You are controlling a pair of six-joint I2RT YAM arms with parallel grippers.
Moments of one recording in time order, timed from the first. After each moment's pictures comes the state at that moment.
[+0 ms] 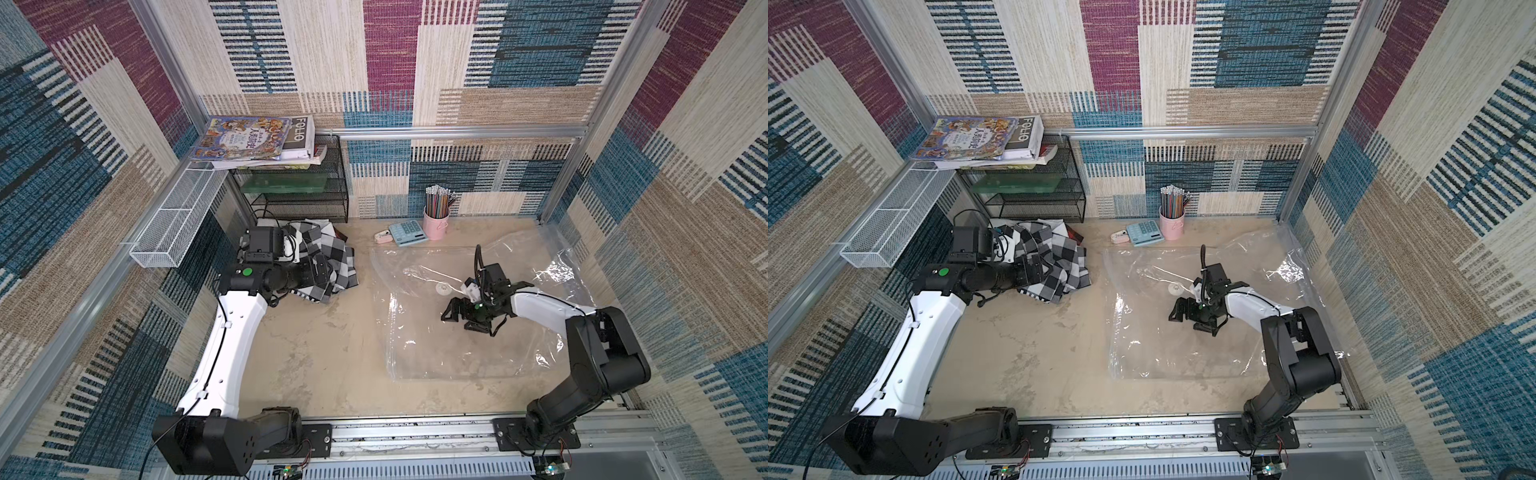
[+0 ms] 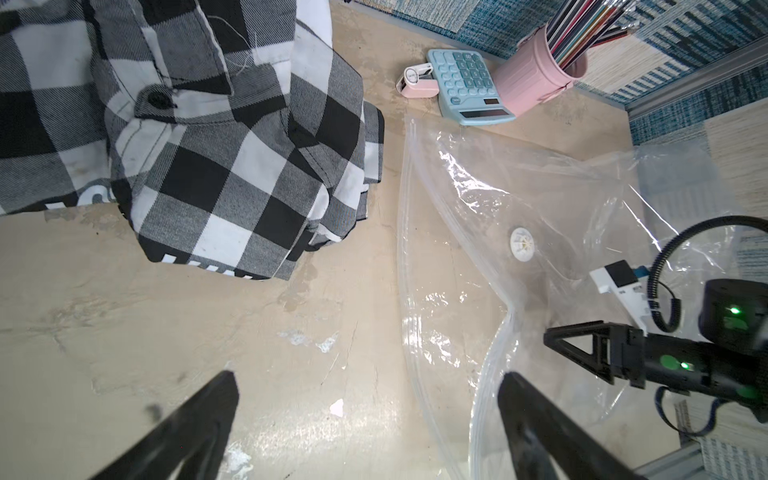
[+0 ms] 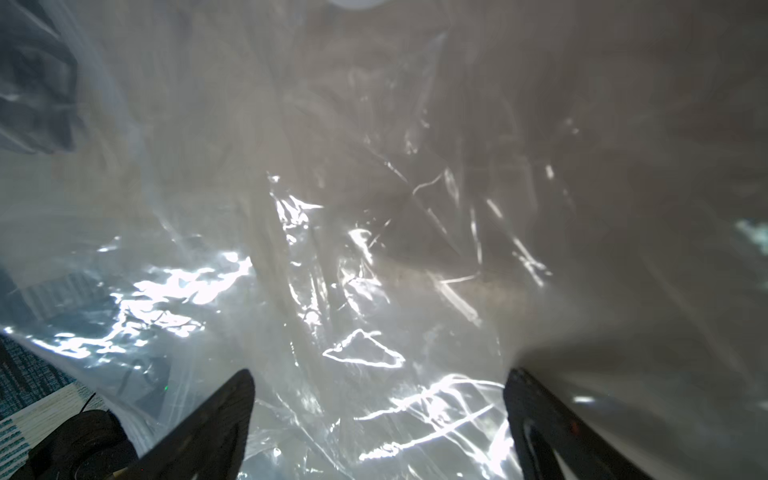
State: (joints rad) left arm -0.02 1.24 1.34 -0.96 0.30 -0.26; right arm 0.32 1.62 0.88 -0.49 -0.47 0.46
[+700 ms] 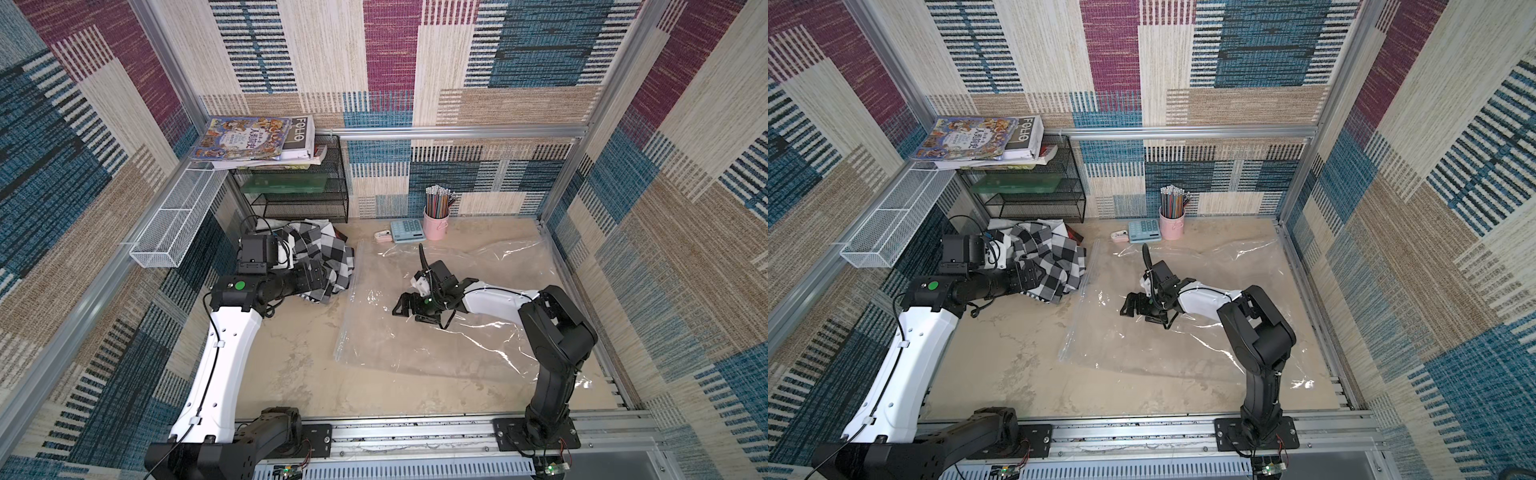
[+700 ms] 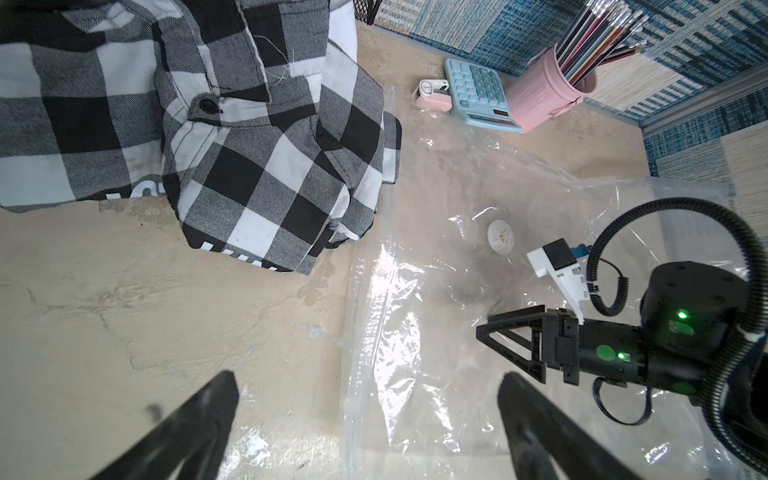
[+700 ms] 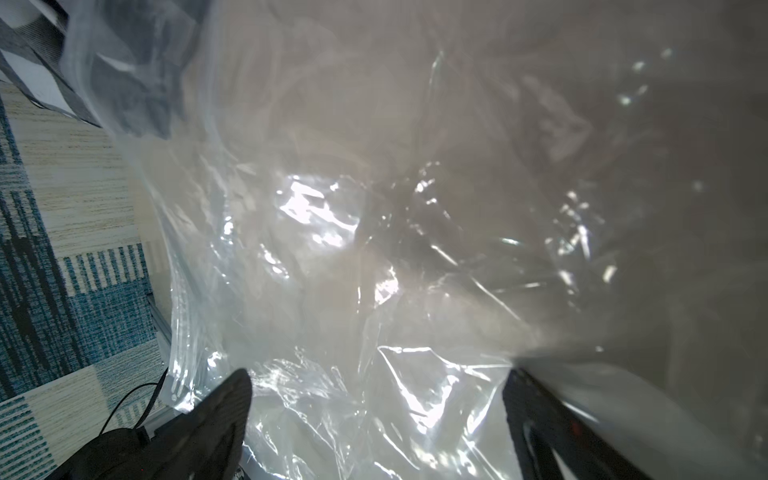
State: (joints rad) left arm -0.01 1.17 1.30 -0.96 0.25 -0.26; right arm 0.63 1.85 1.11 -0.31 -0.41 0.65
